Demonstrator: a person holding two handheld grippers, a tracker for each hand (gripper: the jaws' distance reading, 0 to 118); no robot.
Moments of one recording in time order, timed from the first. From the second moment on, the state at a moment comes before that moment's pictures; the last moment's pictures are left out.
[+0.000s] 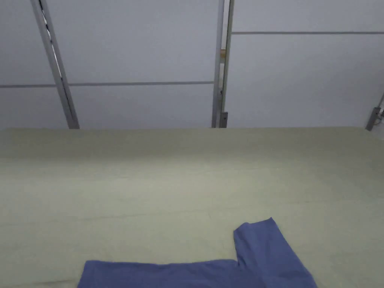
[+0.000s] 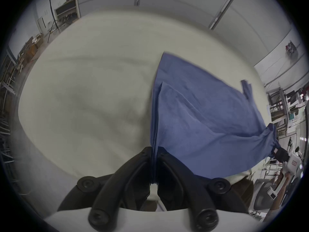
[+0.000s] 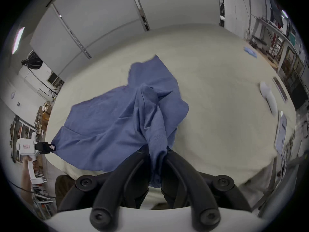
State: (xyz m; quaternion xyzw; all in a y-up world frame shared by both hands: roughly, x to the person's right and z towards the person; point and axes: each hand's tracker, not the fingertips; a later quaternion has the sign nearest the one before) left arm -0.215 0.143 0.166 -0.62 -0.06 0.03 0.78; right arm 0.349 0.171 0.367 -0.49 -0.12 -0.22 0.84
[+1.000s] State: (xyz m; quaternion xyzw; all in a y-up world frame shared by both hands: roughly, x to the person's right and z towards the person) left arm -0.182 0.307 0.145 -0.30 -0.16 0.05 0.94; right arm 0.278 0.292 0.381 -0.18 -0.15 -0.12 0.96
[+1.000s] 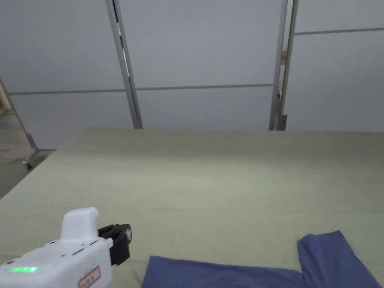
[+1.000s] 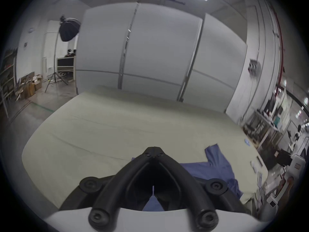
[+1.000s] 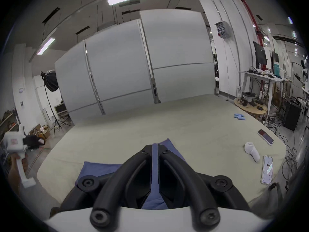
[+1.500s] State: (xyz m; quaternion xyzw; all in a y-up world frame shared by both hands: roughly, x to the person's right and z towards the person) left arm -0.133 0.076 -0.057 -0.63 0.00 0.04 0.78; right arm 0.329 0.220 0.362 -0.28 -0.23 -0.19 0.91
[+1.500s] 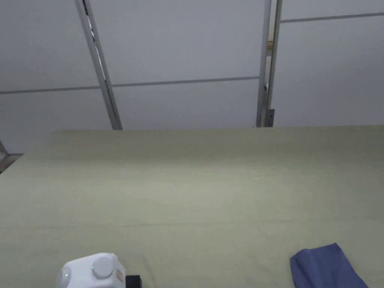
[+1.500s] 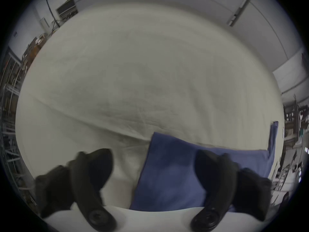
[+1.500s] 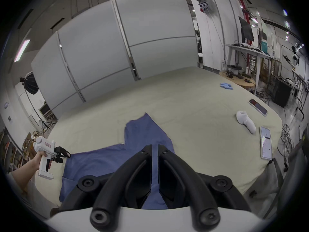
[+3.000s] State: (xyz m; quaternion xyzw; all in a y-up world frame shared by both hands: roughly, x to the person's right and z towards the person) left arm -0.186 0.186 0.157 -0.54 -0.09 -0.05 0.84; right arm 0.348 0.203 0.336 -0.49 -0.11 -0.10 0.86
